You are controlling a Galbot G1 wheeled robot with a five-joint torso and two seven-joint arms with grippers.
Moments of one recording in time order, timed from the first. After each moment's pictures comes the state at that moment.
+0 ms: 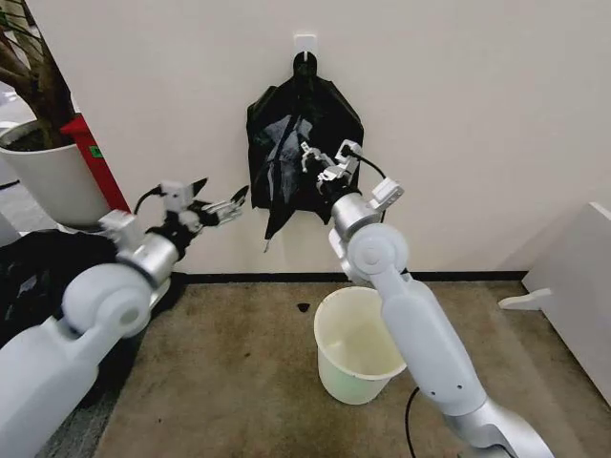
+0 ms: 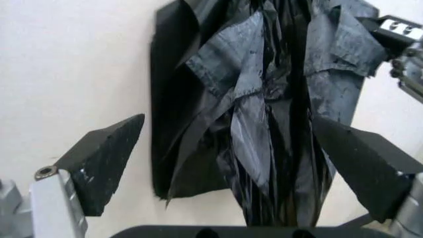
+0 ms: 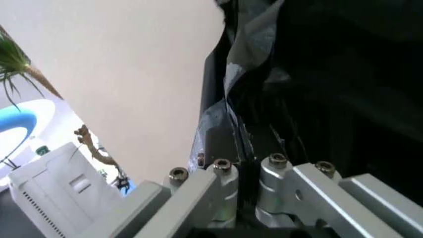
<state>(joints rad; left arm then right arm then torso) 0.76 -0.71 -0.18 -2.07 -1.02 0.24 -0.23 -0.60 1.39 0.09 1.83 1.09 -0.15 0.24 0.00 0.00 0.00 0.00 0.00</state>
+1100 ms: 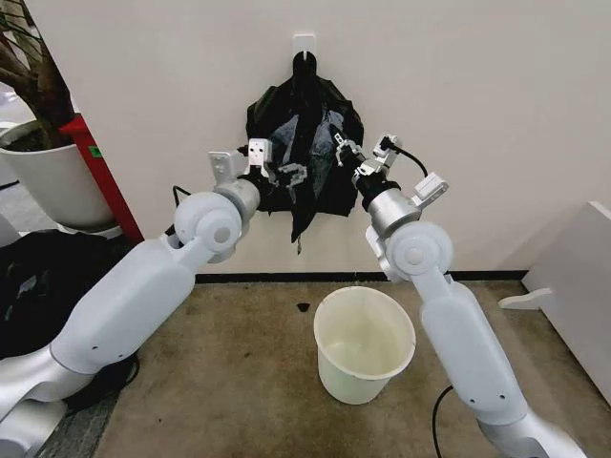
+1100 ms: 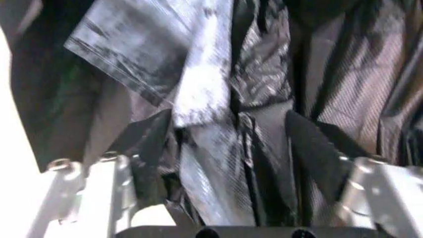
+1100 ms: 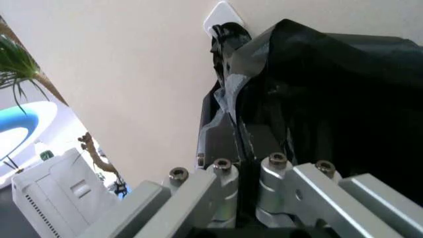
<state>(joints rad) 0.31 -0.97 0.17 -1.85 -1.18 0.47 -0.48 -0.63 1.30 0.16 1.92 1.14 -0.17 0.22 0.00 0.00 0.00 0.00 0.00</state>
